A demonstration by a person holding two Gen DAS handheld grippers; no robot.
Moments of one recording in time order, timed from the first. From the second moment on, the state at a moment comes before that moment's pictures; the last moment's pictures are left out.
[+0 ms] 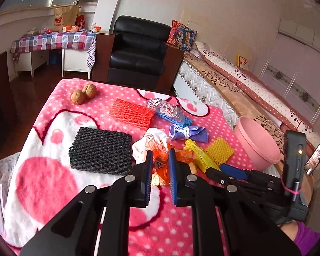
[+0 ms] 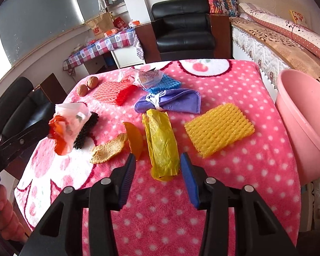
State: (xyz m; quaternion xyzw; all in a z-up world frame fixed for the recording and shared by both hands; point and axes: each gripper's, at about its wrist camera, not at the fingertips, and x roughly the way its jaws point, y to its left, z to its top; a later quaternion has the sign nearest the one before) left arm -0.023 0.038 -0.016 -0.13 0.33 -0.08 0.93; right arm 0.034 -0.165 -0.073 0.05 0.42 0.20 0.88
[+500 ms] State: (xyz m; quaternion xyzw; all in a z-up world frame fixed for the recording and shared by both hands) left arm -0.030 0.028 -0.013 -0.14 0.33 -0.08 0.93; right arm 0.028 -0.169 -0.069 0.06 0.40 0.20 0.89
